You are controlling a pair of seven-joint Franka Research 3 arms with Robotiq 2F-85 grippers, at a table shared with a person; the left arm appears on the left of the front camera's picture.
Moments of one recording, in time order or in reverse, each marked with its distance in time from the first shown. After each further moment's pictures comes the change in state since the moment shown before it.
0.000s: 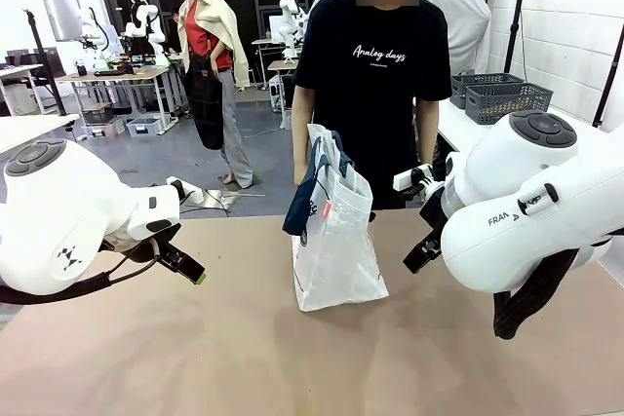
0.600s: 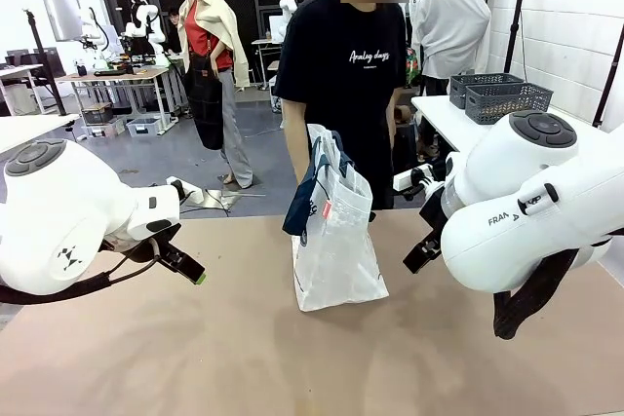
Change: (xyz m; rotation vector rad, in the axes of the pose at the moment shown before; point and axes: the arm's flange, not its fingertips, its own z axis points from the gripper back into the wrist) left arm 0.000 0.000 0.000 0.000 0.000 0.000; right arm 0.000 0.000 0.000 0.000 0.000 0.000
